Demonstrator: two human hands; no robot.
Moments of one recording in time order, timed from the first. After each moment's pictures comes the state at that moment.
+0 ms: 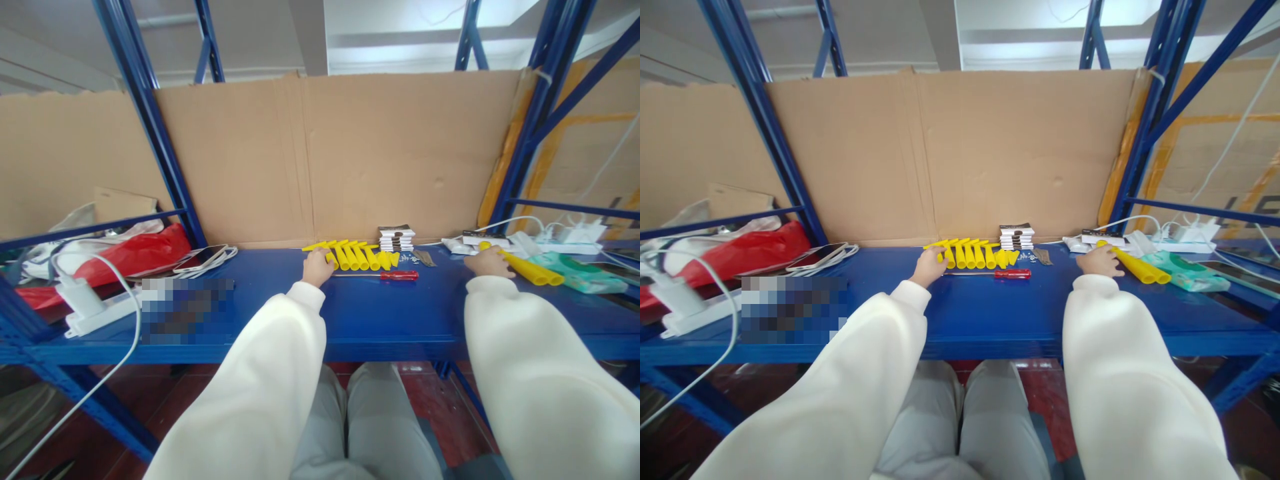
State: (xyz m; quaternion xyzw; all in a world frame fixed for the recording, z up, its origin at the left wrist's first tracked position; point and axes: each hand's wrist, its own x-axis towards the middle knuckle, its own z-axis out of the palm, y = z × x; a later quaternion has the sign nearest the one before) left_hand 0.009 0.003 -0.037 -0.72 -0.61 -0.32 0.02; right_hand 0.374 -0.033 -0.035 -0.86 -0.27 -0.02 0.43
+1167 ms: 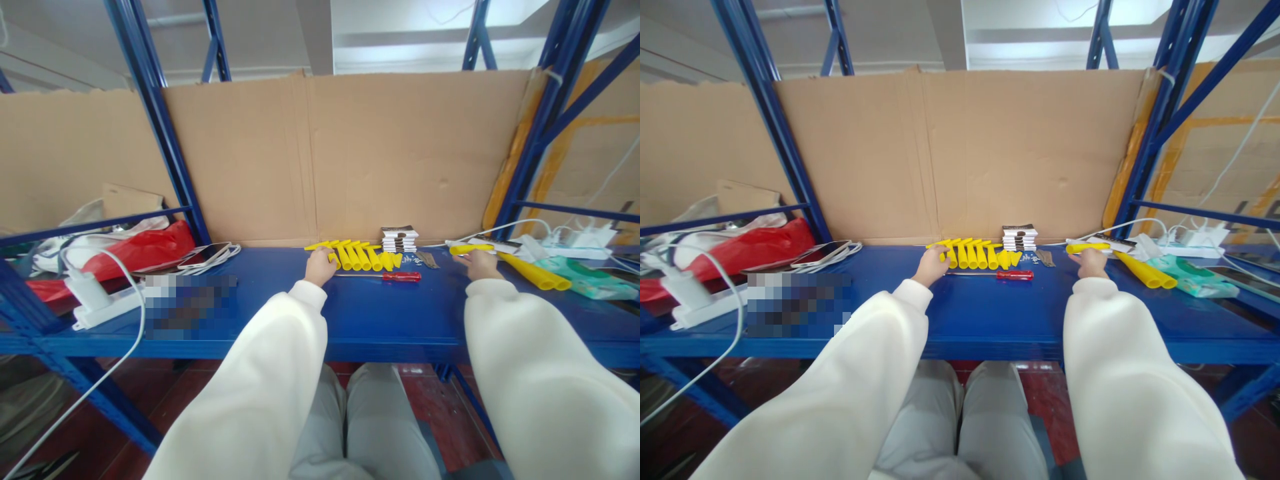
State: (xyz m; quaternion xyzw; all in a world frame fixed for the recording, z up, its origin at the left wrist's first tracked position) left_hand 0.010 0.001 -0.036 -0.73 -0.60 -0.33 0.01; right_hand 0.396 -0.002 -0.041 -0.64 -0.25 0.25 0.68
